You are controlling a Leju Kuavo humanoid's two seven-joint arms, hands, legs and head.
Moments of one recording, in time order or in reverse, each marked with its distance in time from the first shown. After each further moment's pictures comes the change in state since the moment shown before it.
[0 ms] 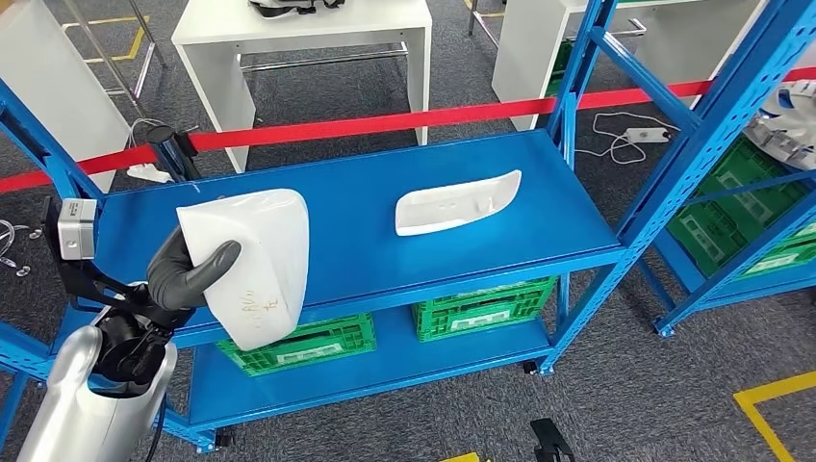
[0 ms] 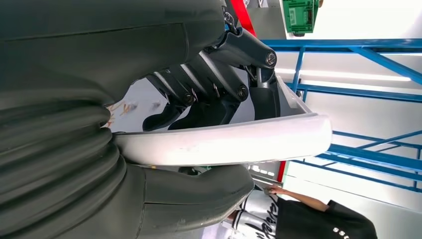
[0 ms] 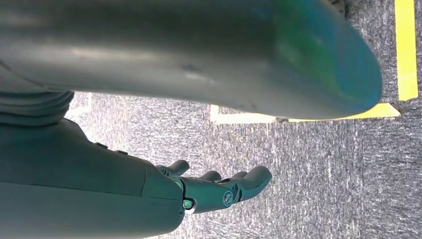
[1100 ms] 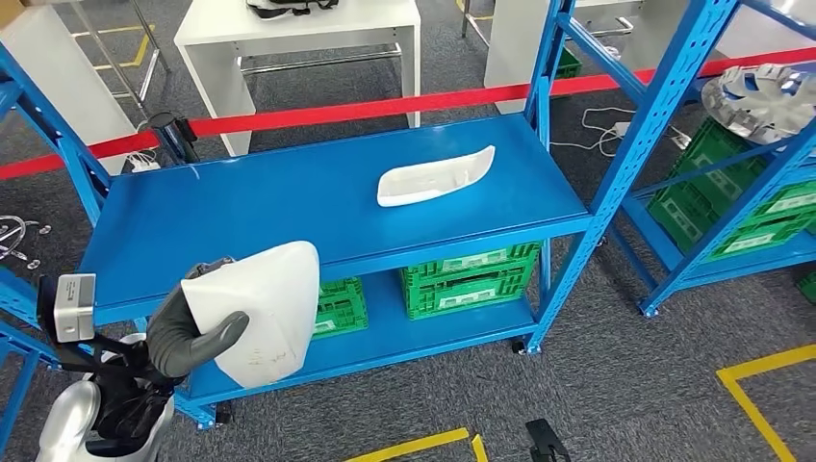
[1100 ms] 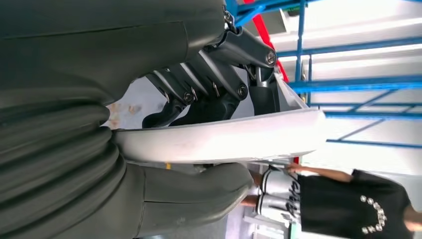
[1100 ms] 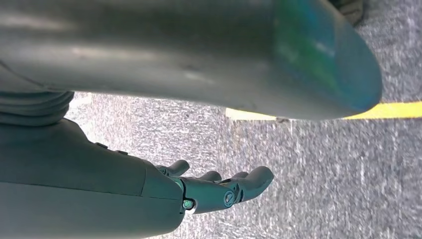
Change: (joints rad) left arm 0.176 0.026 -0.005 -0.177 -0.146 -0.069 -0.063; right arm 0.003 0.009 -0.014 0.000 0.040 0.008 -0.013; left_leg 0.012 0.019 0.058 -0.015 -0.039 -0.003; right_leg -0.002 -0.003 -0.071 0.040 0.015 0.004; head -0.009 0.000
